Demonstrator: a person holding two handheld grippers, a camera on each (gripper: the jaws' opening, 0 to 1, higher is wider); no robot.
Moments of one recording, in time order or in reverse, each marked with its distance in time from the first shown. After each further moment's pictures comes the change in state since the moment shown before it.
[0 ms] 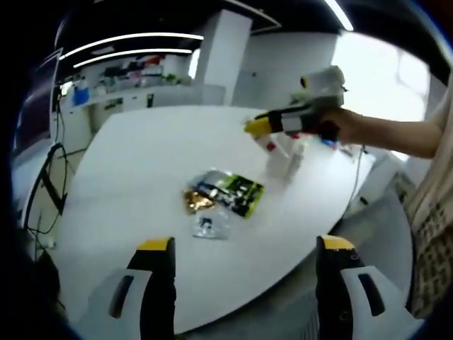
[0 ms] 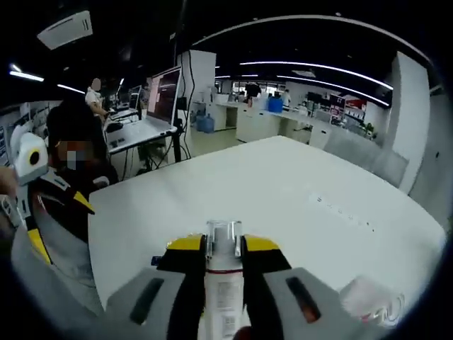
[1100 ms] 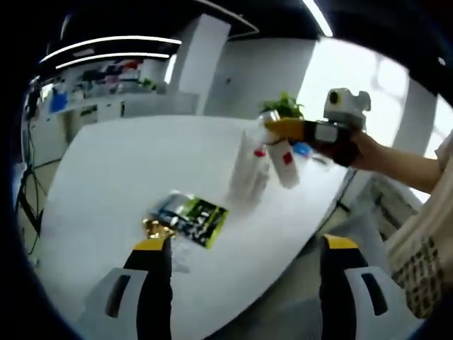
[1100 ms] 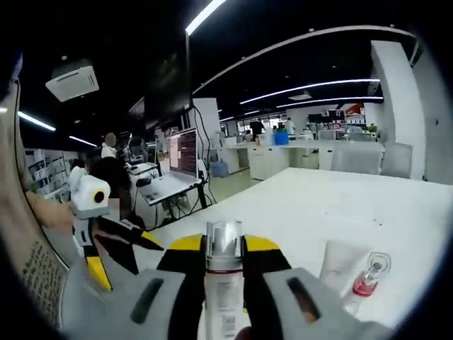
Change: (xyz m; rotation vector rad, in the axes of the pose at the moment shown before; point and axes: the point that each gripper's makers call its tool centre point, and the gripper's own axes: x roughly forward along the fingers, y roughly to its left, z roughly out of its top) left arm 0.024 -0.074 0.059 0.024 -0.083 -0.243; right arm -0.107 0.035 0.039 0.175 -0.307 0.135
